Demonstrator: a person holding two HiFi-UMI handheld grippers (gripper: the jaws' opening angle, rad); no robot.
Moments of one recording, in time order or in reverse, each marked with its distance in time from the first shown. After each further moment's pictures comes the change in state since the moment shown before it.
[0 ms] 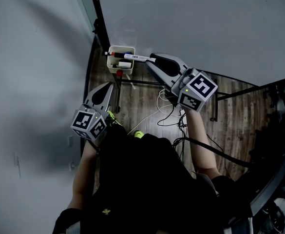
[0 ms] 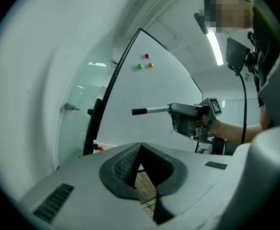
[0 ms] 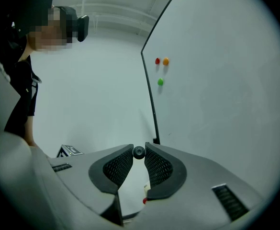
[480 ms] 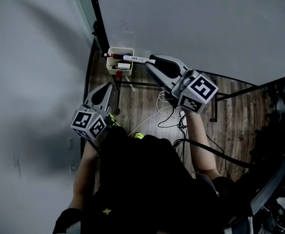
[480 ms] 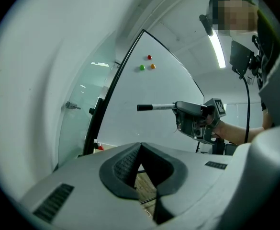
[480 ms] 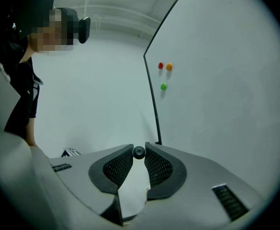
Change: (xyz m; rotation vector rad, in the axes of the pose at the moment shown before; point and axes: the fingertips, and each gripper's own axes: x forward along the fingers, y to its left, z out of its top) left arm 0.000 0.002 0.000 -0.031 -0.010 0.005; right arm -0.006 0.010 0.011 -0.014 -0.022 0.005
